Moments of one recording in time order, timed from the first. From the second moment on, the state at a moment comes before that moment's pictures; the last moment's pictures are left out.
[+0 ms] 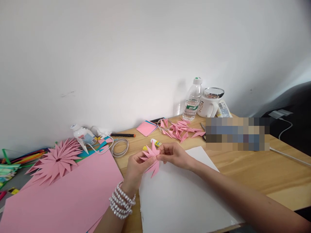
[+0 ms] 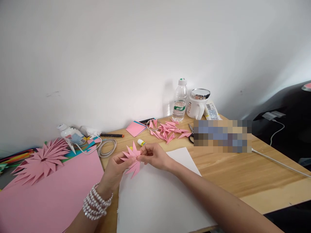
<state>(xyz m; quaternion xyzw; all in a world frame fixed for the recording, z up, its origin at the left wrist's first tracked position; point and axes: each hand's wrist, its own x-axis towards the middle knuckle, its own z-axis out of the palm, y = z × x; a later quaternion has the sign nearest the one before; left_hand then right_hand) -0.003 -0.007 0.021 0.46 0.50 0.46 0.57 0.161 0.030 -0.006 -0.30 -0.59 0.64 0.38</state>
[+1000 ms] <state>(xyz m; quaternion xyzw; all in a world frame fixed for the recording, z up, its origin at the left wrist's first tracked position) 0.002 -0.005 0.018 0.33 0.53 0.46 0.63 0.159 0.037 -0.015 -0.33 -0.55 0.67 0.37</state>
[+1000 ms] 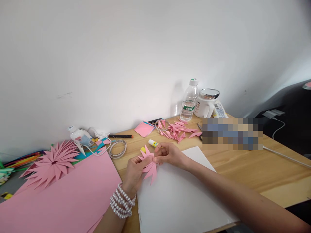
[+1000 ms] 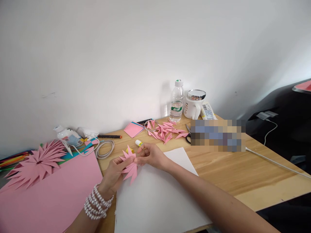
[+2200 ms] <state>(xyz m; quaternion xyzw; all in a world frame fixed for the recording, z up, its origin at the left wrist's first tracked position) -0.017 0.003 0.021 0.34 0.57 0.44 0.60 0.170 0.045 -0.011 -0.39 -0.57 0.57 0.44</state>
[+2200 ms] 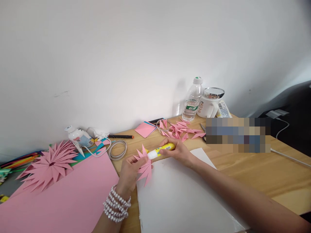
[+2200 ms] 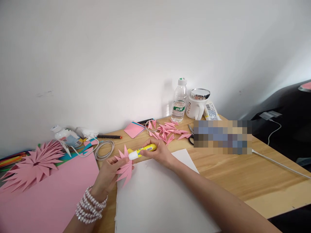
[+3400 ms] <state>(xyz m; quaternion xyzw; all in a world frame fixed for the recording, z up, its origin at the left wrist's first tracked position) -0.018 0.004 0.018 0.36 0.58 0.45 0.58 0.169 0.041 -0.010 -0.35 -0.65 0.41 0.53</state>
